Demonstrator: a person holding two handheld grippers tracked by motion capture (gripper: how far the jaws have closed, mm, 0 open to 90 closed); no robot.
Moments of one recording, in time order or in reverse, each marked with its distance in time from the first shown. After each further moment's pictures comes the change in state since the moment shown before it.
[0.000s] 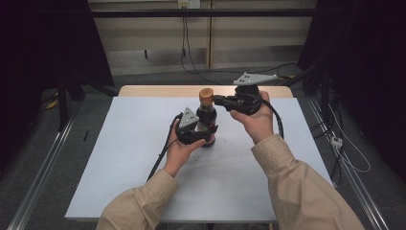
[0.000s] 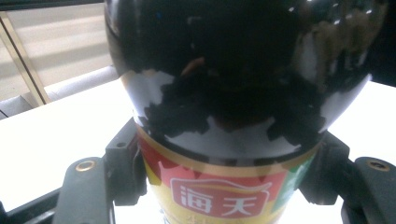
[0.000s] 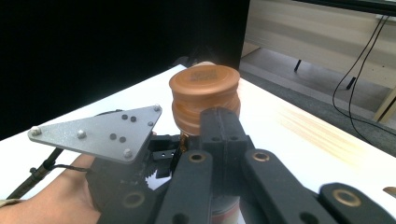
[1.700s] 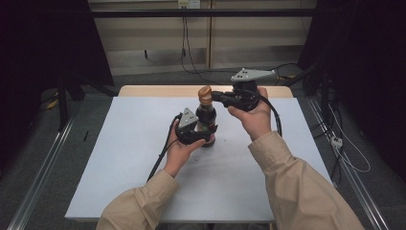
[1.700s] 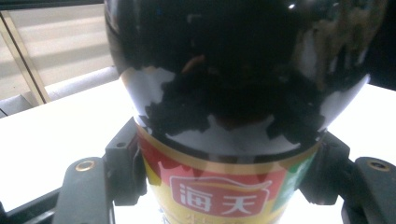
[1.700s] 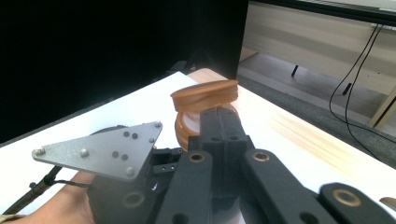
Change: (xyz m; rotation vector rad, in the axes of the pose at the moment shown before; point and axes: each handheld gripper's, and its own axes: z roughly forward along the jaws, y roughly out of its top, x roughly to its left) left arm 0.001 -0.001 0.000 -0.009 0.006 -0.012; right arm 0.003 0.011 0.002 -0.018 -0.005 -0.010
